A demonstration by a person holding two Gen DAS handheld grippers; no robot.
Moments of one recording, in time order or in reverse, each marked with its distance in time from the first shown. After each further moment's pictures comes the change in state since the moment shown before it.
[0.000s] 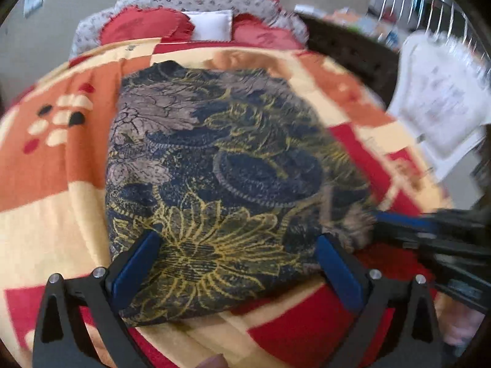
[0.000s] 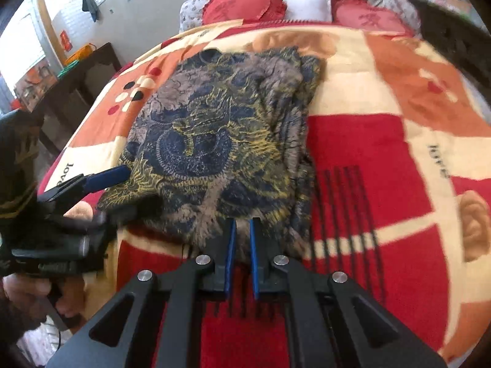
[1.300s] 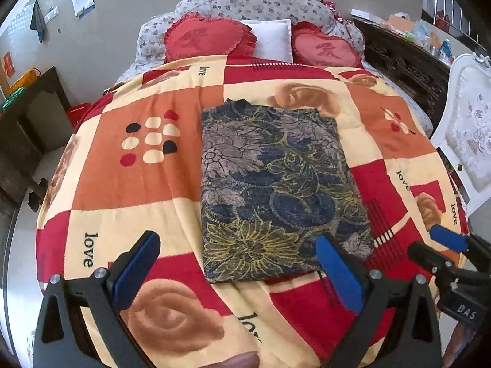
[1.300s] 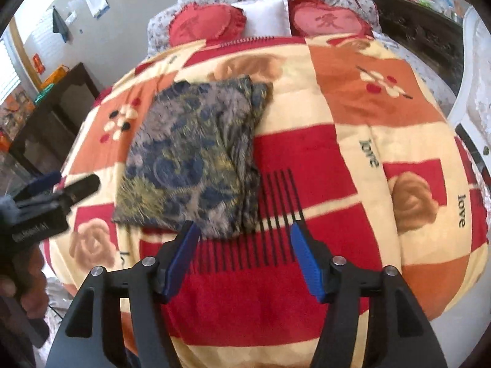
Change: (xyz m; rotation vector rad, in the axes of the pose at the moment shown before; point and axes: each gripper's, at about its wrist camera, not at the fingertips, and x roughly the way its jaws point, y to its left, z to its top) left arm -0.101 0.001 0.049 -0.134 0.050 0.251; right arm -0.086 -0.014 0.016 0.107 0.016 -0.089
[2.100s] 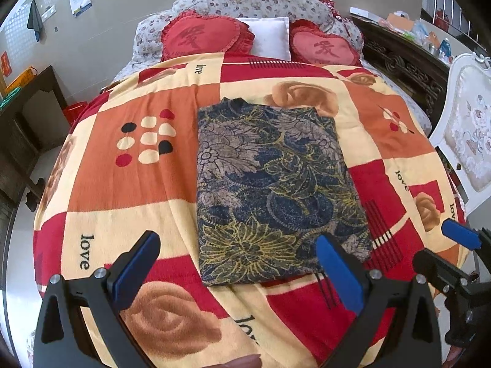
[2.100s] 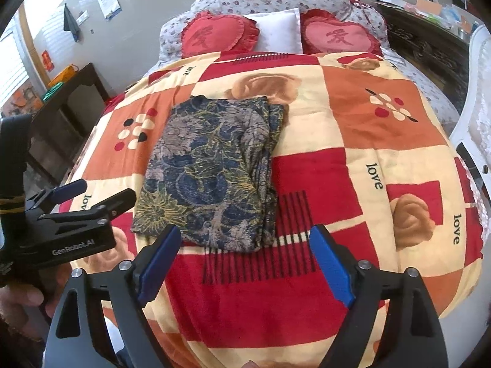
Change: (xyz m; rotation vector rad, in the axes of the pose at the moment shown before) left arm 0.004 -0.002 0.004 -0.004 0.011 -0.010; right arm -0.017 0.018 0.013 -0.041 -0.020 0.022
